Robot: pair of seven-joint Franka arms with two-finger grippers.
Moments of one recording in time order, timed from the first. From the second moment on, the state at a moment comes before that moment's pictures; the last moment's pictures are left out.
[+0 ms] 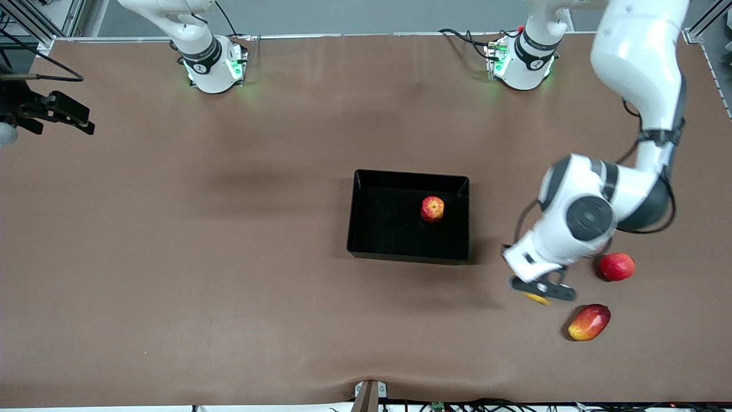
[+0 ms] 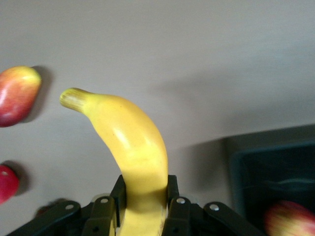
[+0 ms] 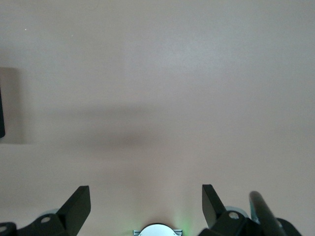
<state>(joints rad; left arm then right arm) -0.17 0.57 -0.22 -1.43 0.23 1.99 -0.18 -0.05 -0.06 0.04 -1.57 0.00 1.42 0.00</state>
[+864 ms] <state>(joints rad) -0.57 0.74 -0.23 -1.39 0.23 2.18 -0.76 -0.06 -0.06 0.04 -1.57 0.01 1.42 0.00</state>
